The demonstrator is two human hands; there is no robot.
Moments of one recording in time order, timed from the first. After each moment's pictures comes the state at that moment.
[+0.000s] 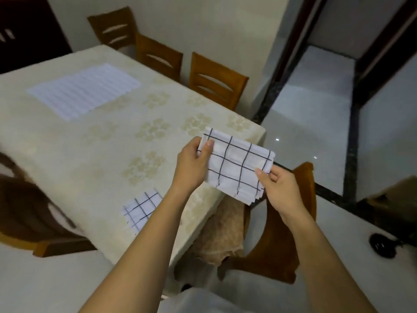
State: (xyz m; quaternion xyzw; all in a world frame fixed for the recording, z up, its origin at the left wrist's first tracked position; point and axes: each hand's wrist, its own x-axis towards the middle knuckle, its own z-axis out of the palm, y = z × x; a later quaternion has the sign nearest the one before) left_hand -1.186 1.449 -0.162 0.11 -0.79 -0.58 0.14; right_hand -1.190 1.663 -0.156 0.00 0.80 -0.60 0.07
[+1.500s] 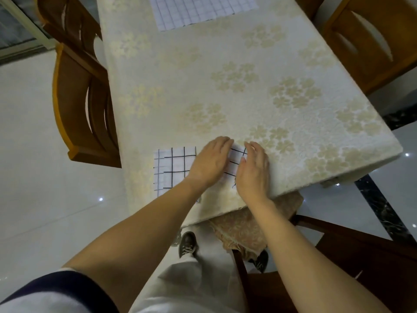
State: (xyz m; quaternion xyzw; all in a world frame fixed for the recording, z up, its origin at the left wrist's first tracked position) left_hand -1.232 1.396 -0.385 0.19 -0.97 -0.14 0.07; right_hand -1.311 1.521 -0.374 -0.34 0.89 -0.29 0.06
